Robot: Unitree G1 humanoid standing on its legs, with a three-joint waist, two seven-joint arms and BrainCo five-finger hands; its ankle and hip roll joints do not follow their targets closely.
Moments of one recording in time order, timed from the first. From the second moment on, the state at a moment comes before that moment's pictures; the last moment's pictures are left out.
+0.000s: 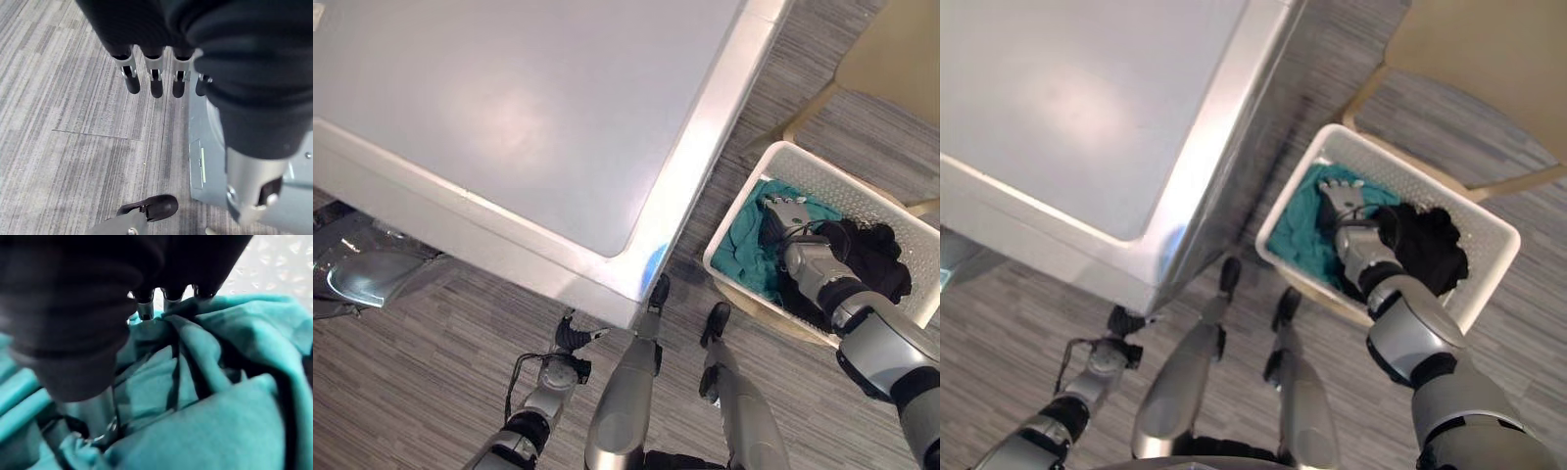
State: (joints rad) left arm -0.25 0.32 -0.36 0.91 -0.15 -0.18 0.24; right arm -0.98 -0.45 0.75 1.15 -0.49 0.03 -0.33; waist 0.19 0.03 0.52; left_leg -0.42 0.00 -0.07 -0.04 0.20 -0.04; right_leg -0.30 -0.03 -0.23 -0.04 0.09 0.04
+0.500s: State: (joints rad) left arm -0.23 0.32 -0.33 0.86 -0.15 -0.16 0.22; right arm -0.71 -0.48 0.39 0.70 -0.14 -0.02 -0.33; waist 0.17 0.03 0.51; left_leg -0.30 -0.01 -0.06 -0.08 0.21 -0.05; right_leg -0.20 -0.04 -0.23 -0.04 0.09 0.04
